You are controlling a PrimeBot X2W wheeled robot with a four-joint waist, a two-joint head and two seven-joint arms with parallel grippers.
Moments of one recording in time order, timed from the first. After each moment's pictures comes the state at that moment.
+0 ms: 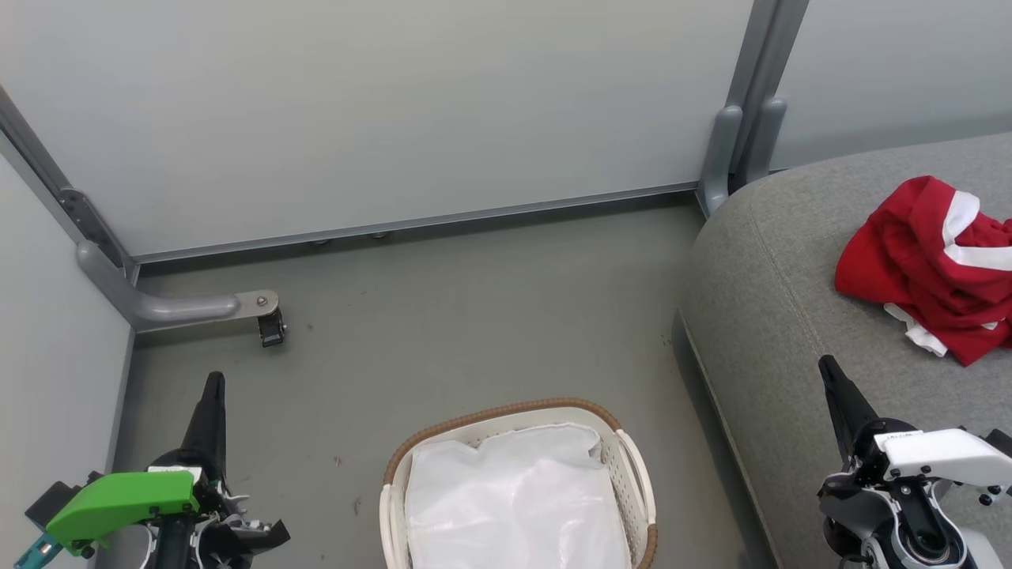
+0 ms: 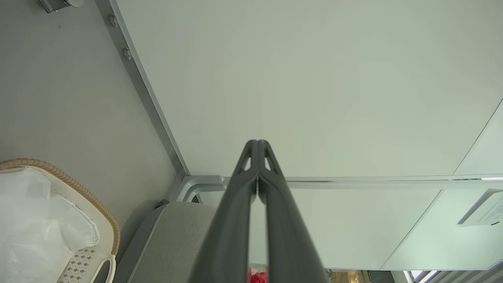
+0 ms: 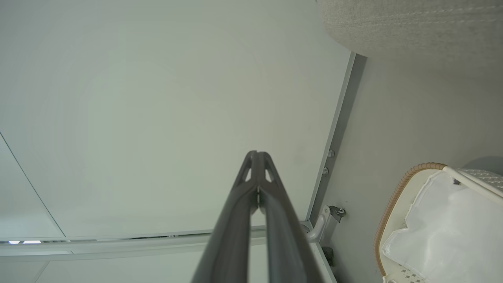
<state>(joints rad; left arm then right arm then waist) -0.10 0.05 0.11 0.25 -1.58 -0.13 0.11 -0.12 -0.05 -0.11 0.25 1.58 0.13 0.11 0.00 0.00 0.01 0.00</state>
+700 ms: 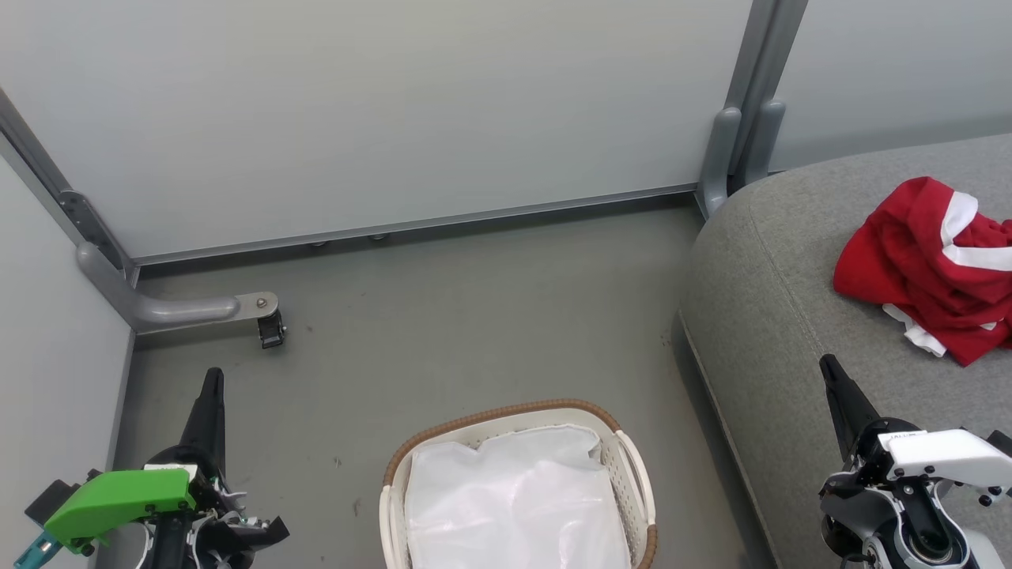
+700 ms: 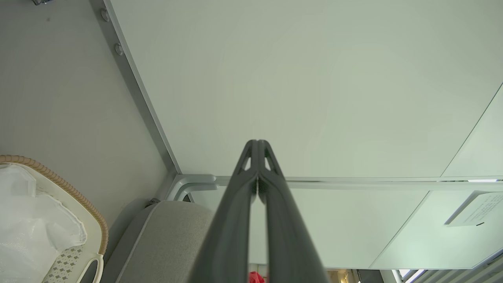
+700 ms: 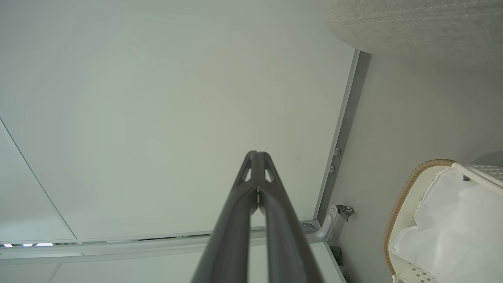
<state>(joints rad) -0.10 0.05 0.11 0.25 -1.61 -0.13 0.11 -0.11 -0.05 -0.11 0.25 1.61 0.13 0.12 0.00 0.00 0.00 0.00</state>
